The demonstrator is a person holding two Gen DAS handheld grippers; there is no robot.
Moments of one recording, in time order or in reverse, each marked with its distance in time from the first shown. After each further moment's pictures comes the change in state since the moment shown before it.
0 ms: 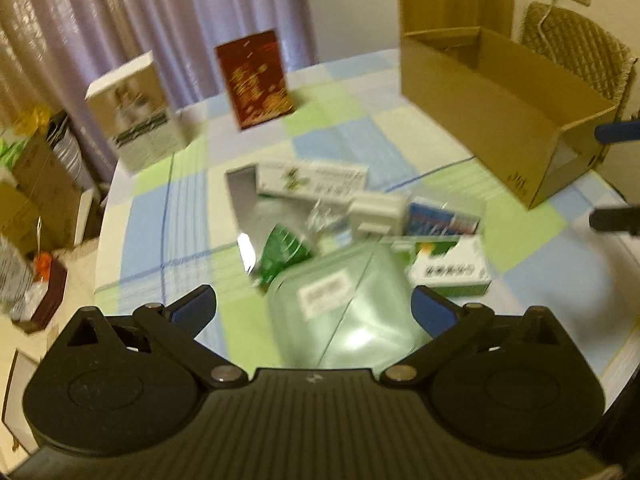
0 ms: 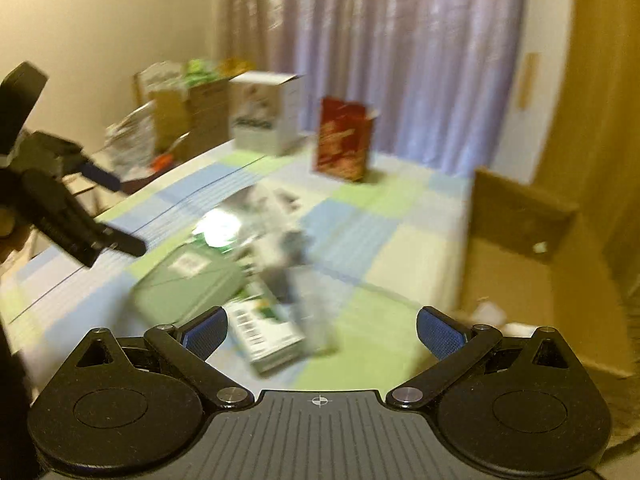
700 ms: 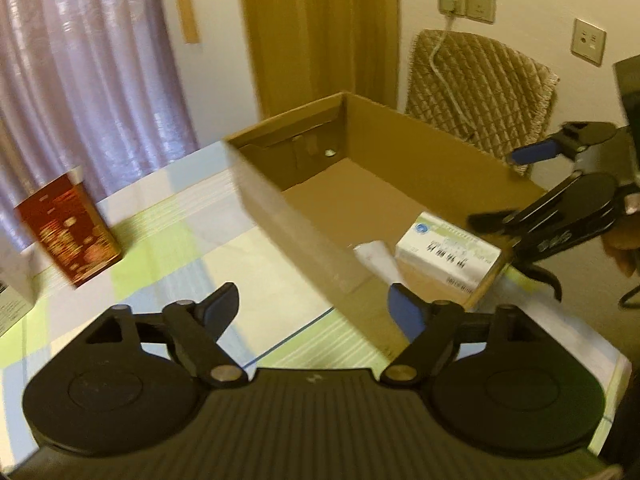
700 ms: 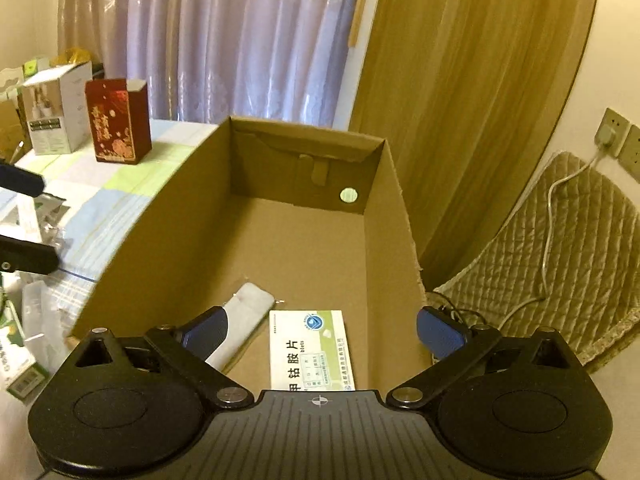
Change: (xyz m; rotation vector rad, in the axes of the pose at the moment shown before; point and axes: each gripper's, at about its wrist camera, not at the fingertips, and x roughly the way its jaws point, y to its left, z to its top) left arm 0.073 -0.145 0.152 0.178 -0.150 -0.250; right arm 0.018 -0.202 -0.004 0.205 0.104 -0.383
